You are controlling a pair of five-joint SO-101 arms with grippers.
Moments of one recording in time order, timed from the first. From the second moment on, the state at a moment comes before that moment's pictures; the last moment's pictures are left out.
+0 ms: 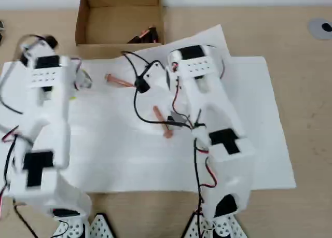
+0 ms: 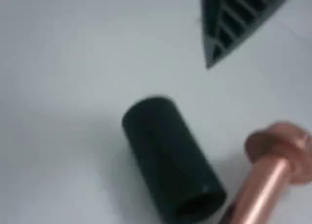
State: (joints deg) left arm -9.6 0.8 3.6 72.0 22.4; right arm -18.5 27.5 -15.6 101.1 33.4
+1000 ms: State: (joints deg) left arm 1.6 -28.7 44.7 43.1 15.6; right arm -29.6 34.9 -19.3 101.5 35.6
